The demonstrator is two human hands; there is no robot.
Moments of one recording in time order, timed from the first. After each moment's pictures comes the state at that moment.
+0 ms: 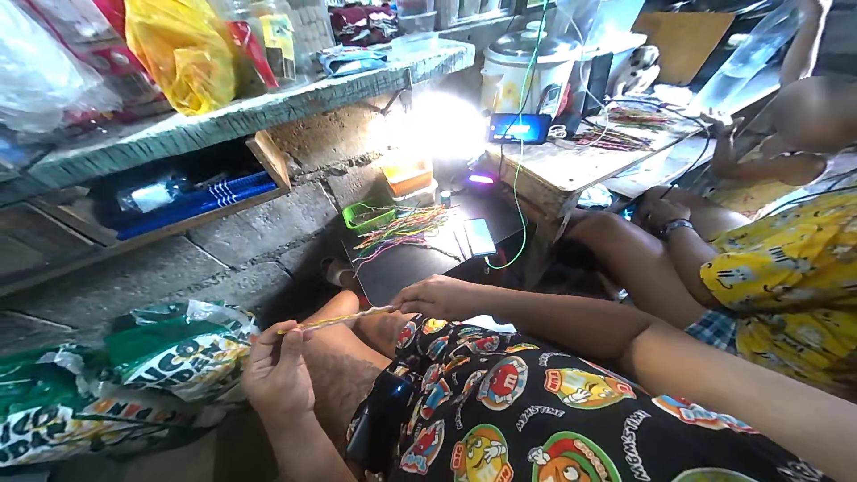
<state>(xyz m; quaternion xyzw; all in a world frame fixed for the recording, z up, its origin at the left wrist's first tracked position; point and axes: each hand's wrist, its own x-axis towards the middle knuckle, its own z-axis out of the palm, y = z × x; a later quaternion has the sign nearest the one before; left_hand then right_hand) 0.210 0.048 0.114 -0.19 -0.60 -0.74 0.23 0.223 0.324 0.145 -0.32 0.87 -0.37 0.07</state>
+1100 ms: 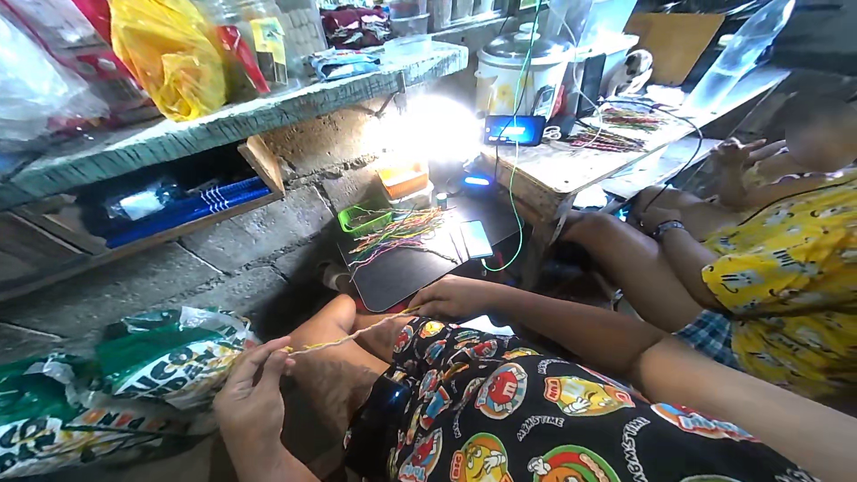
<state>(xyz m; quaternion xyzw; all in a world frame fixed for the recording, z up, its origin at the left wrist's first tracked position) 0.210 0.010 0.112 -0.19 -0.74 -0.60 0.23 0.219 0.359 0.121 -0.29 0.86 -0.41 0.11</state>
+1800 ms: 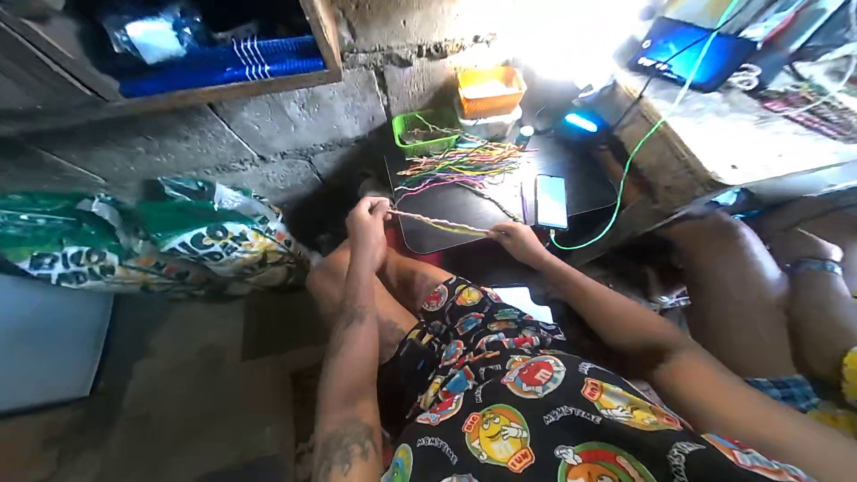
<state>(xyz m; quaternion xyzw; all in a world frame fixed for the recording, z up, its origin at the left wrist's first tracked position) 0.042 0.093 0.052 0.00 -0.85 -0.52 0.01 0.112 0.411 -0.025 -0.04 0.94 -0.33 0.04</state>
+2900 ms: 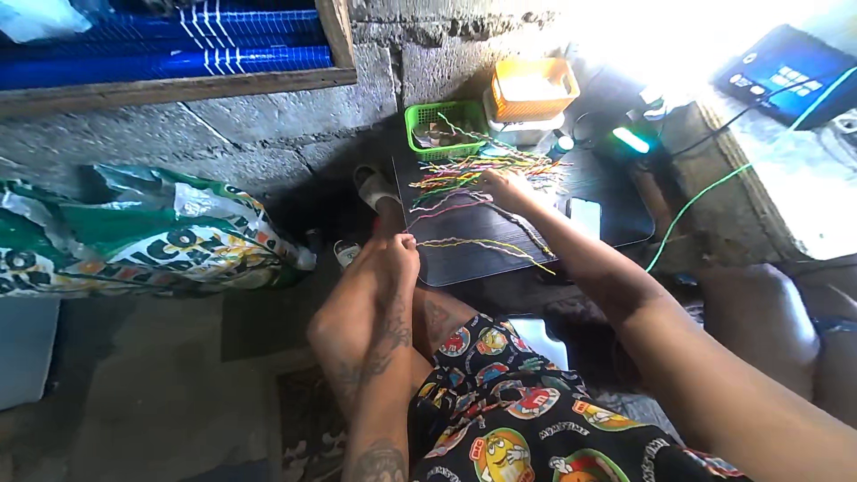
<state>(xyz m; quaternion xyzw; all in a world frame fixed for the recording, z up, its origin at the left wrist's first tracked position) -0.020 0.132 -0.061 0.12 -0.89 -0.42 -0.10 -0.106 0.408 -0.027 -0.11 0.98 -0.14 0.09</state>
